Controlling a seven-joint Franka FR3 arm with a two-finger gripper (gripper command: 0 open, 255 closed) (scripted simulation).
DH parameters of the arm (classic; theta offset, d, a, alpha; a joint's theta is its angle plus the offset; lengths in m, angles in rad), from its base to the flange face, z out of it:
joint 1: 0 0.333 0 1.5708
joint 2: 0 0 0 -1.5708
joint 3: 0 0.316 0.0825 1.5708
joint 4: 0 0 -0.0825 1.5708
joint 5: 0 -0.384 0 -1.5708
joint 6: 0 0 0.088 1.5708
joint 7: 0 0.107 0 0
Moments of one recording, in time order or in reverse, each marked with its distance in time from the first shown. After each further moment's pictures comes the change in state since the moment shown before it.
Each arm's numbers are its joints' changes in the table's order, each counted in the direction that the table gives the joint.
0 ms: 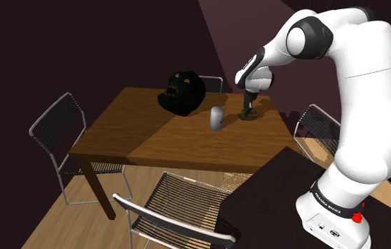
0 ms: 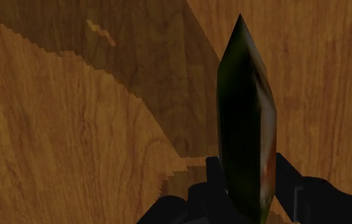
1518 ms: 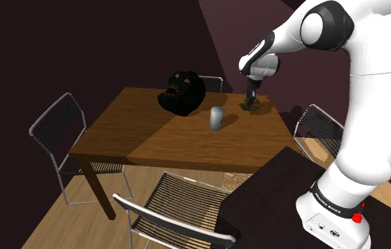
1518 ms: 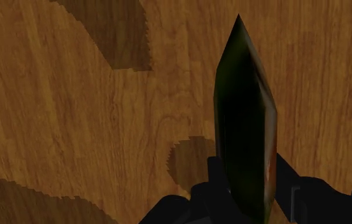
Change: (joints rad) arm 0.045 0.142 -0.061 -0.009 0.079 -0.126 0.053
